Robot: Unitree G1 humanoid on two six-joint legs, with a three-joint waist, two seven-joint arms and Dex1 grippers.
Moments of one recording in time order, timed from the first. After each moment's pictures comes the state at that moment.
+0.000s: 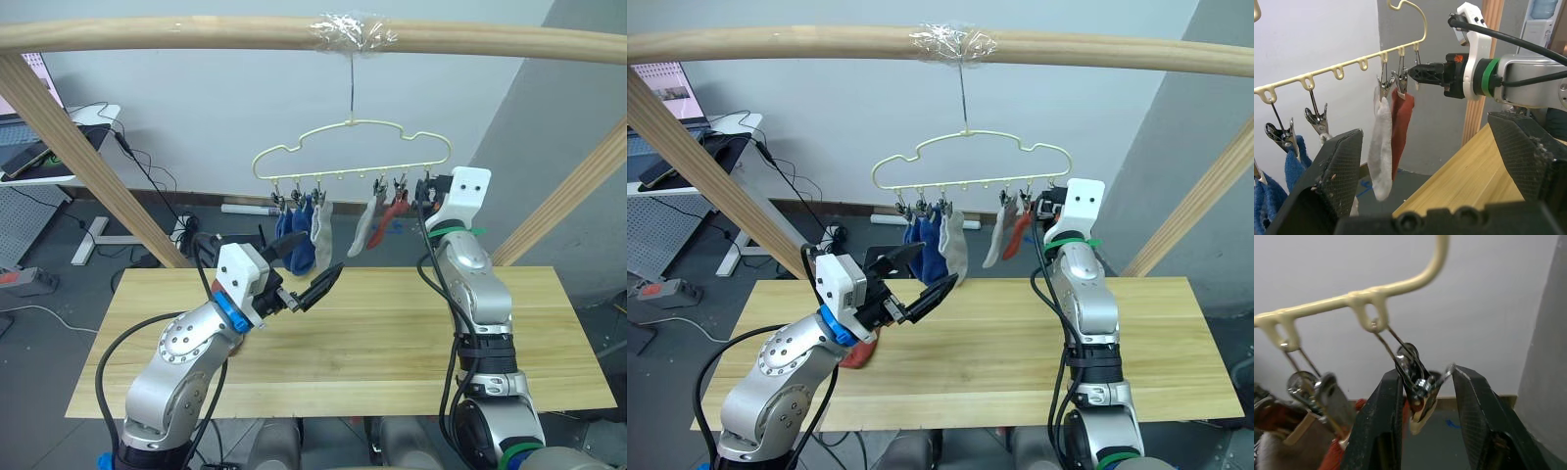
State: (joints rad) left arm -0.05 0.36 -0.02 -0.57 -0.50 0.41 -0.56; right arm -0.56 -0.04 -0.13 -0.01 0.14 0.42 -0.09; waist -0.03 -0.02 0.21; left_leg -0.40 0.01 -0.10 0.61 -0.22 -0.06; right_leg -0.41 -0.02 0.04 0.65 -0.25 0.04
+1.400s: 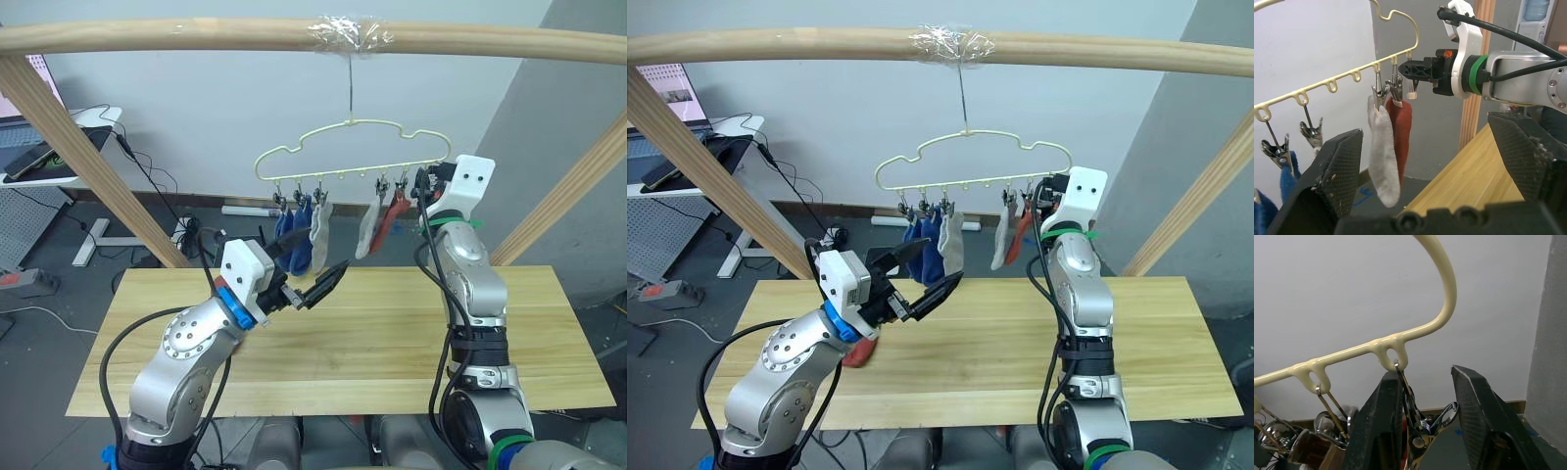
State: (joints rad) left arm -0.08 0.36 -0.03 -0.57 -0.50 0.41 -0.56; right arm -0.61 0.02 -0.16 0.00 0.15 0.41 -0.11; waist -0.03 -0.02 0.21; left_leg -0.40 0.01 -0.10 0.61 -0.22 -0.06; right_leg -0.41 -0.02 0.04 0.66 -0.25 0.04
